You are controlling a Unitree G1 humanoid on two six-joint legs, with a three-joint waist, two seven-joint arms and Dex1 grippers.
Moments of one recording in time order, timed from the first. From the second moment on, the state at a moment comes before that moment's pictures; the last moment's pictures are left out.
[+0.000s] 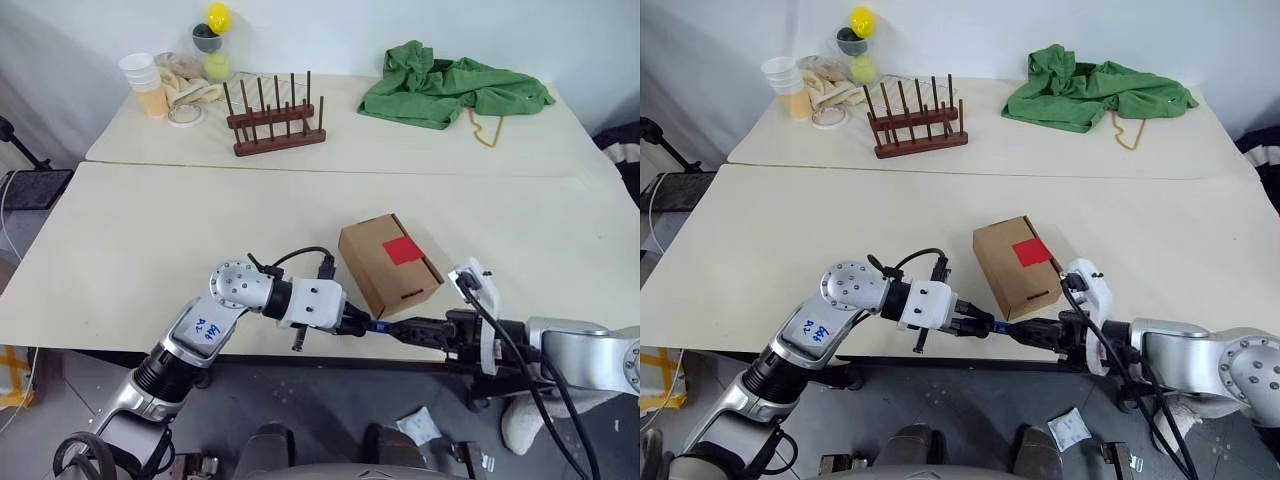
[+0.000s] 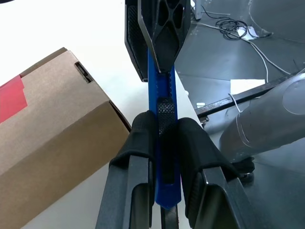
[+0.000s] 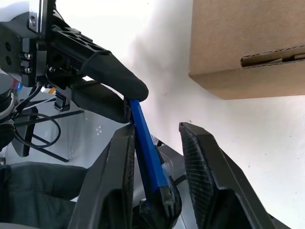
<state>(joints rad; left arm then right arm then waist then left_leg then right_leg) -0.55 0.49 -0.39 -0.18 -0.08 0.15 -1.13 -0.17 -1.09 0.02 -0.50 1.96 0.95 -0.14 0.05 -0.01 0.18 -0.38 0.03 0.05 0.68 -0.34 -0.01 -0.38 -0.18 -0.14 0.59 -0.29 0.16</state>
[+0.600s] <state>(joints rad) -0.54 0.49 -0.40 -0.18 -0.07 0.15 -1.12 -0.21 -1.06 0.06 -0.50 1.98 0.96 -0.16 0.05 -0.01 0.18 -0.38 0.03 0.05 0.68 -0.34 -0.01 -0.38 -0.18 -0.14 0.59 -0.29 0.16</state>
